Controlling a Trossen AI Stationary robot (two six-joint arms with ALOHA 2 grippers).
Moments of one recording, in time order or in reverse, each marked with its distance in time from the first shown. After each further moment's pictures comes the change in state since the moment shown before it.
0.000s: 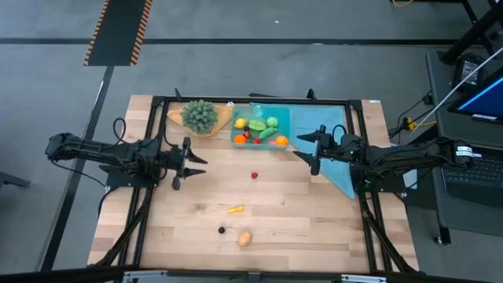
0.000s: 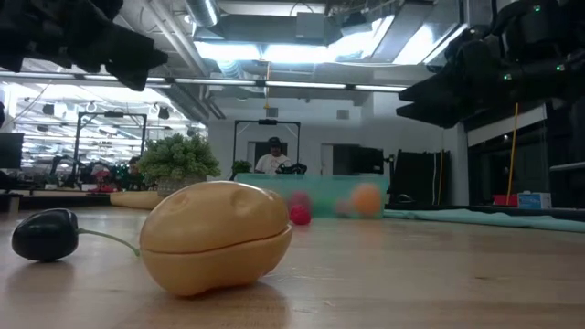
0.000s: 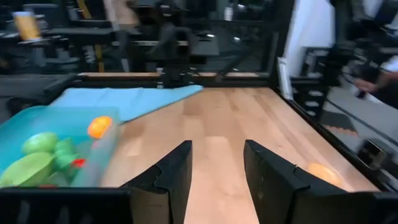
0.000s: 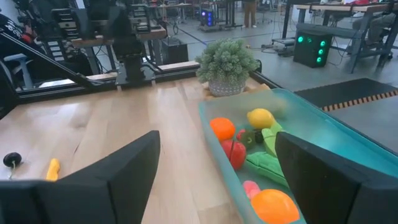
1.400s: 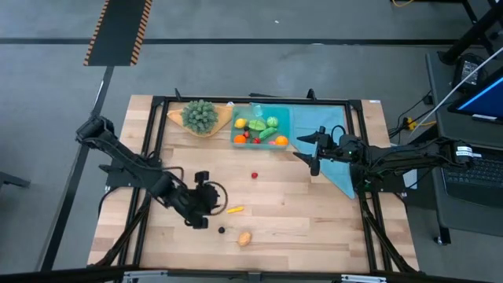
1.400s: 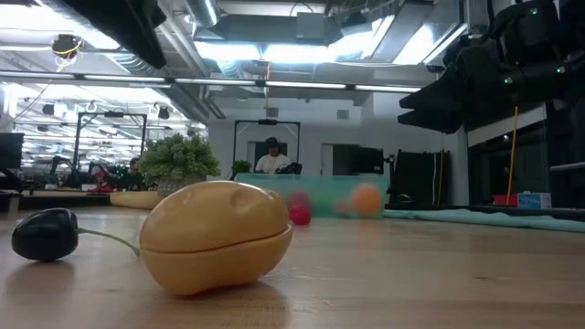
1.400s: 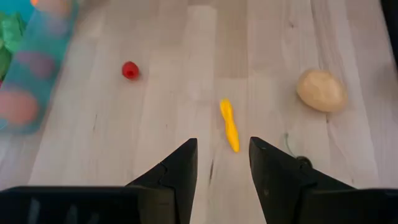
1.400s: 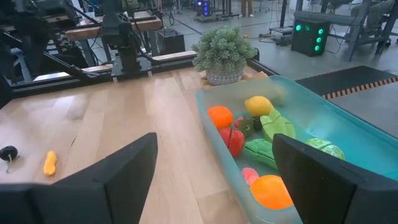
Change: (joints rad) left arm -0.528 0.942 0.820 -0.767 -0.495 -0.482; right arm 0.000 0.001 0.001 -0.051 0.000 0.027
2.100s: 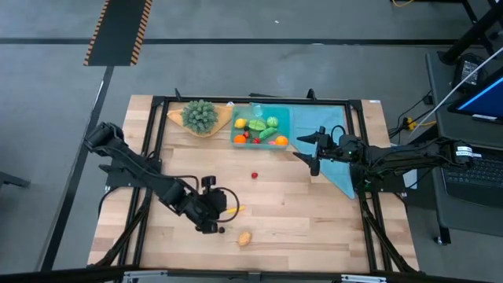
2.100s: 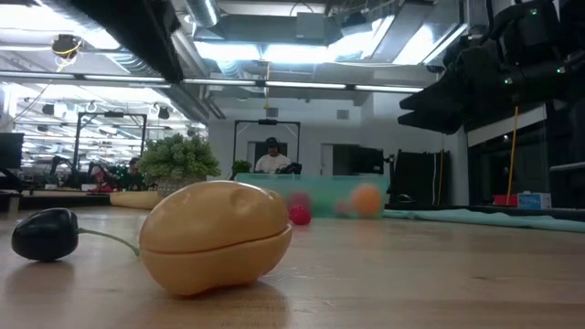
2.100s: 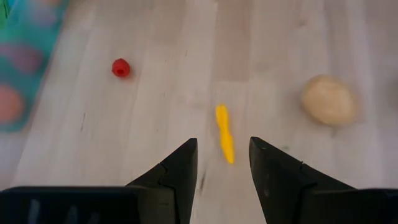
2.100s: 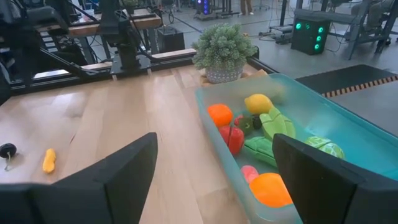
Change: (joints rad) left arm 0.019 0.149 0.104 -0.021 0.002 -0.047; right arm 0.000 0.000 0.000 -0.007 0.000 -0.003
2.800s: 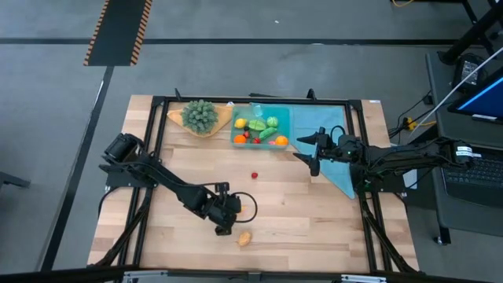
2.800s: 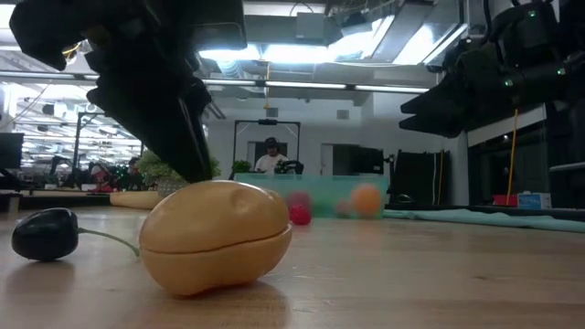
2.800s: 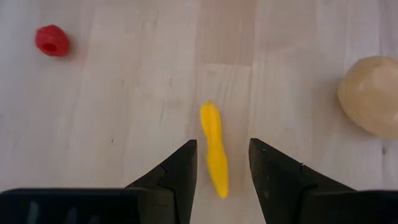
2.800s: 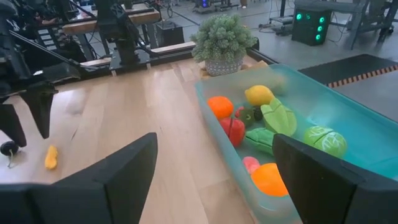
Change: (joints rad) left arm 0.083 0.245 -0.001 0.181 0.122 0.038; right arm 0.000 0.000 0.000 -0.027 0.000 0.029
